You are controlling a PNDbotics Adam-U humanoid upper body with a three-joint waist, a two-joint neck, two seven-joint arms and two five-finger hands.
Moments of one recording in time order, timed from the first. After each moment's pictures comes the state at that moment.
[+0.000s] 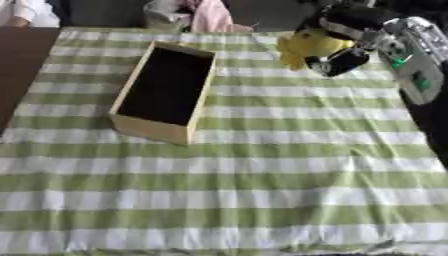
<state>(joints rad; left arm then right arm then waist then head) -0.19 0.28 0.11 -1.98 0.14 -0.26 0.01 -0.95 -0.56 0.30 -1.16 0.73 -0.35 0.43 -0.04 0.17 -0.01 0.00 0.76</state>
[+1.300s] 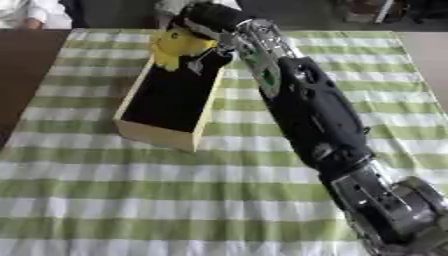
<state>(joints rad) -0.23 0.25 0.10 -1.98 0.17 -0.26 -0.02 -1.15 -0.07 0.20 -0.94 1.07 -0.38 0.32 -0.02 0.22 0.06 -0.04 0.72</state>
